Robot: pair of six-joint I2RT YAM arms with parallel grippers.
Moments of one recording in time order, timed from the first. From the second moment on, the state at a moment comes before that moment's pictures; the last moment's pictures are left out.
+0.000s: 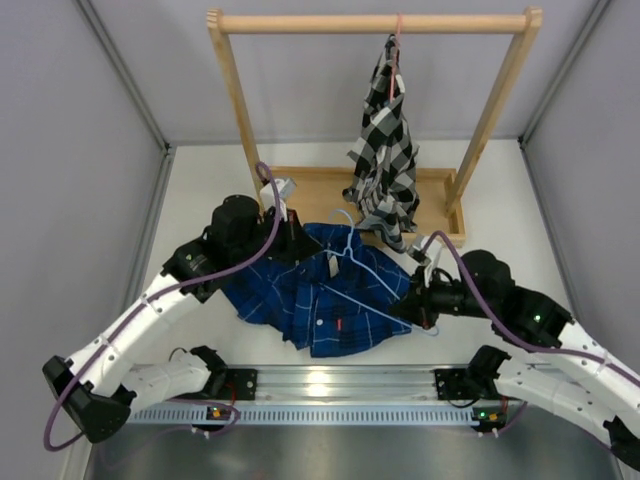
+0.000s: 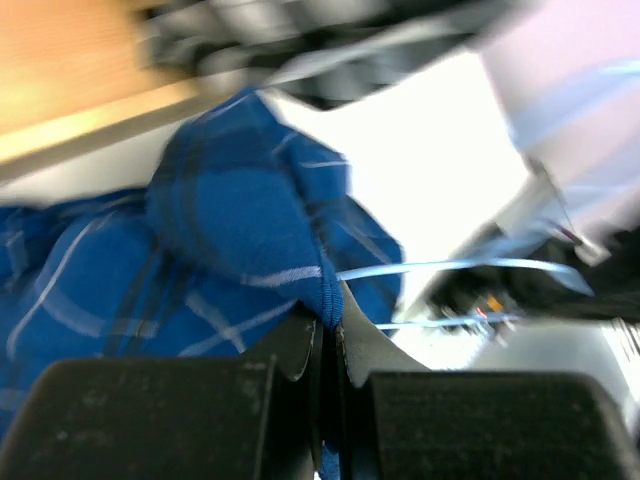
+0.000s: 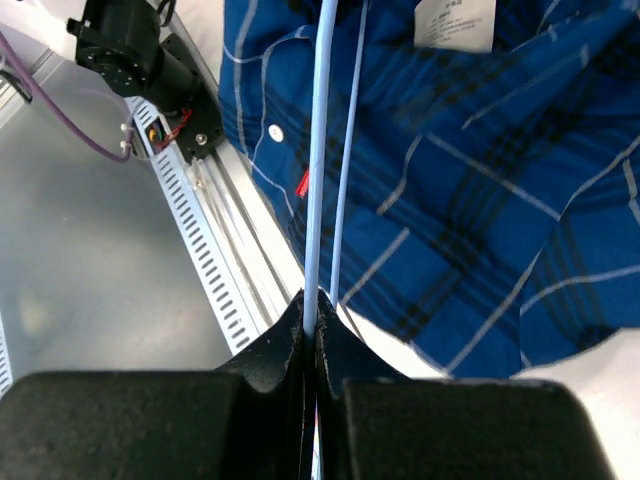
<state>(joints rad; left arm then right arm) -0.67 1.00 1.02 -0.45 0.22 -0.54 0.86 0.59 0.79 -0.68 -0.32 0.28</state>
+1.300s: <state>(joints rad) -0.80 1.04 1.63 -1.01 0.42 -0.06 0.86 0.56 0.58 0.04 -0.60 0.26</state>
